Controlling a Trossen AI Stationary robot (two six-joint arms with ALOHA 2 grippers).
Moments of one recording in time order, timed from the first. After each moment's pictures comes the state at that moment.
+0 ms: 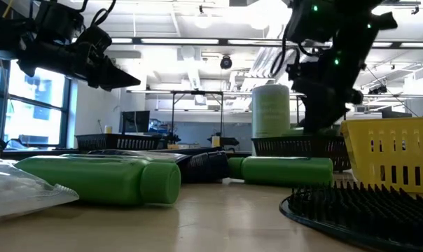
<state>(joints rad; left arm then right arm) 0.53 0.76 0.22 0.40 0.32 0.15 0.07 1.47 0.81 -0.61 0.42 0.81</state>
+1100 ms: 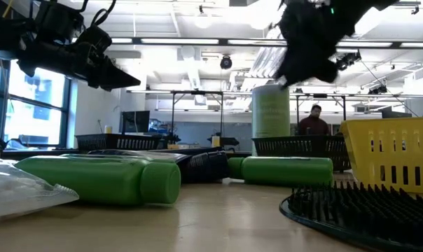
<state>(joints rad) 0.53 0.76 0.22 0.40 0.32 0.15 0.06 1.27 0.85 -0.36 0.22 0.66</state>
